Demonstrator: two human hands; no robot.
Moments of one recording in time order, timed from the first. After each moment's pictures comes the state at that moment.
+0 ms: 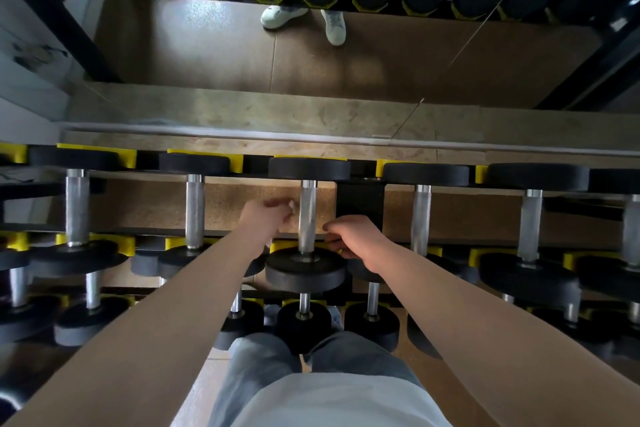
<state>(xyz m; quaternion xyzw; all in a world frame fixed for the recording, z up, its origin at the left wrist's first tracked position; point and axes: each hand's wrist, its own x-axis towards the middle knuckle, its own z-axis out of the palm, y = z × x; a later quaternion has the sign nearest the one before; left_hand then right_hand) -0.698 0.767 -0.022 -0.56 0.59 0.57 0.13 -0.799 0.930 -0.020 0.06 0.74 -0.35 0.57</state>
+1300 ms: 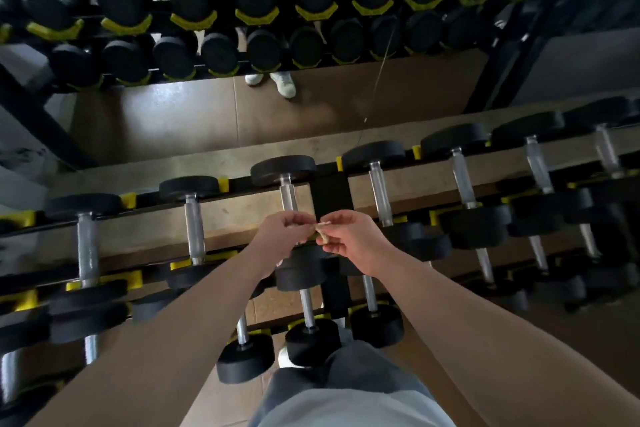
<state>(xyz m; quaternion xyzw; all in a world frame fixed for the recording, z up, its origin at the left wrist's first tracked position) -0.645 0.836 0.056 -0.33 0.70 0.62 0.14 -0.718 0.996 0.061 0.08 0.66 -0.60 0.45</state>
